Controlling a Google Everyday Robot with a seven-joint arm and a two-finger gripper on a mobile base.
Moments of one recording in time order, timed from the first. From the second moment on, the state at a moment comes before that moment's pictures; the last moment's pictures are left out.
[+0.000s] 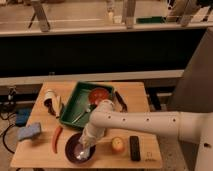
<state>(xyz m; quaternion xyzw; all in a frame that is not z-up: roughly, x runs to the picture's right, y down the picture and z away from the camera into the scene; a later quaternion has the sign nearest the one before) -0.101 0.282 0.738 -0.11 -0.43 -0.67 0.60</state>
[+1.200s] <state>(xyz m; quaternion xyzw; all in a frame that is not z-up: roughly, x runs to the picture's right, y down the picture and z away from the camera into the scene) -0.176 0.282 0.710 -0.03 -0.49 -0.68 0.54</state>
